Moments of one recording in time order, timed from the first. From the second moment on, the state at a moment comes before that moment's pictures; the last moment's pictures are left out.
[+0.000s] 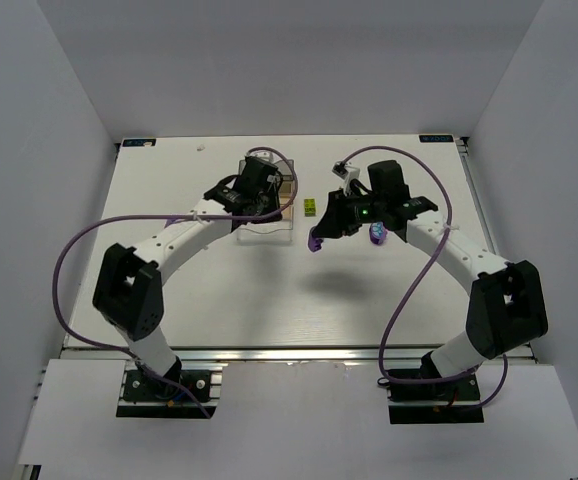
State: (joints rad) left arm -0.60 1.66 1.36 -0.48 -0.19 -0.55; right arm 0.44 1.52 1.14 -0.30 -0.74 0.19
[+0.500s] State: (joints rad) left arm -0.59 1.80 1.49 -0.64 -0.08 -0.48; right arm 0.38 1.52 1.14 -0.31 -0.72 0.15
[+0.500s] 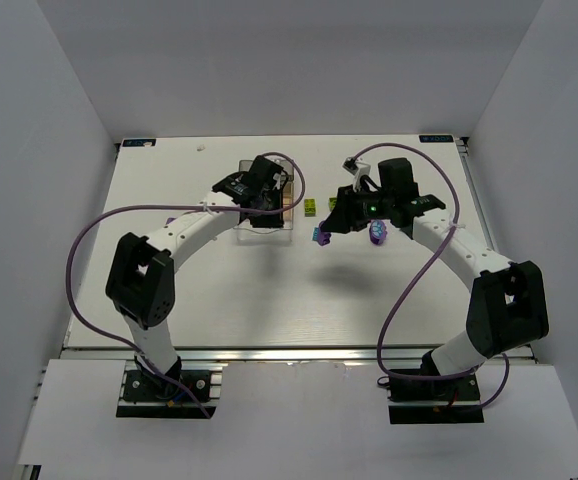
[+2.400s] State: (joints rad) left arm -0.52 1.49 1.29 -0.59 -0.17 -0.53; right arm 0.44 1.77 1.39 -0.26 -0.64 0.10
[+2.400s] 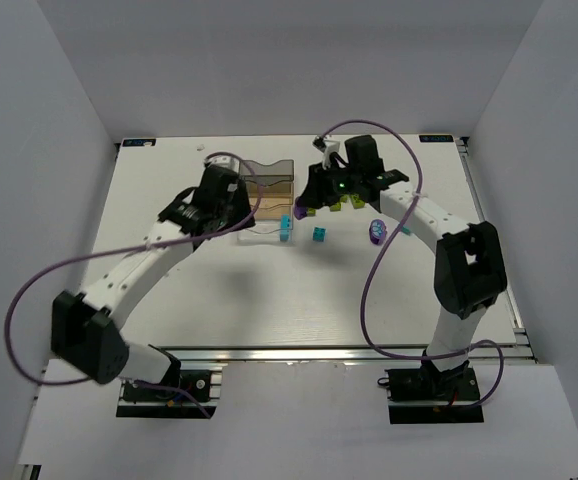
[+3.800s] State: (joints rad) left arm -0.11 1.29 1.11 -0.85 -0.35 -0.94; right arm 0.53 2.03 1.62 -0.06 -0.49 -0.25
